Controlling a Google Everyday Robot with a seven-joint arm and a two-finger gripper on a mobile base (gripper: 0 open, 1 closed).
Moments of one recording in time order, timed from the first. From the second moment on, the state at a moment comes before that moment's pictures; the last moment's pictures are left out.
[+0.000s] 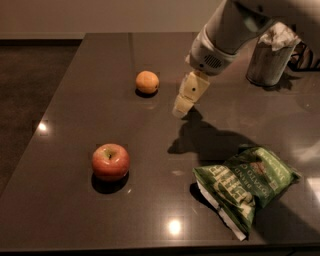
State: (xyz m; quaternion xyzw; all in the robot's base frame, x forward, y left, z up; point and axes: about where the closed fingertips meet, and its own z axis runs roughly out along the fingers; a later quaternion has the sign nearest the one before) arm 0.573 -0.067 0.925 -0.61 0.75 0.08 0.24
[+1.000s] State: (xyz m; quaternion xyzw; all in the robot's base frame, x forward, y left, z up) arm 0.647 0.007 0.878 -0.56 0.78 0.13 0.26
